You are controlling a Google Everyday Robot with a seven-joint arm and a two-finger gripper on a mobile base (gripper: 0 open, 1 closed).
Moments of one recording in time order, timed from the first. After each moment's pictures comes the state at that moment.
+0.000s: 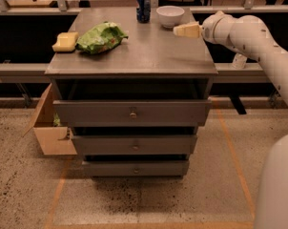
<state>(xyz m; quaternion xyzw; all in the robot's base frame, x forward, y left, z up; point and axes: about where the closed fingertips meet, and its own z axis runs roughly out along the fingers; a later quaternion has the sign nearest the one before) 0.879 -0.202 0.932 -0.20 0.74 0.07 0.64</state>
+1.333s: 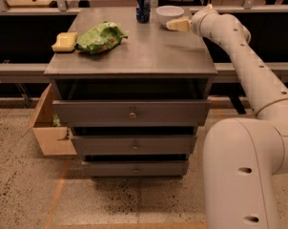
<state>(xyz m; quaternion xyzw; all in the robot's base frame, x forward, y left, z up) 0.968 -0.194 0.924 -0.20 0.72 0.04 0.67</state>
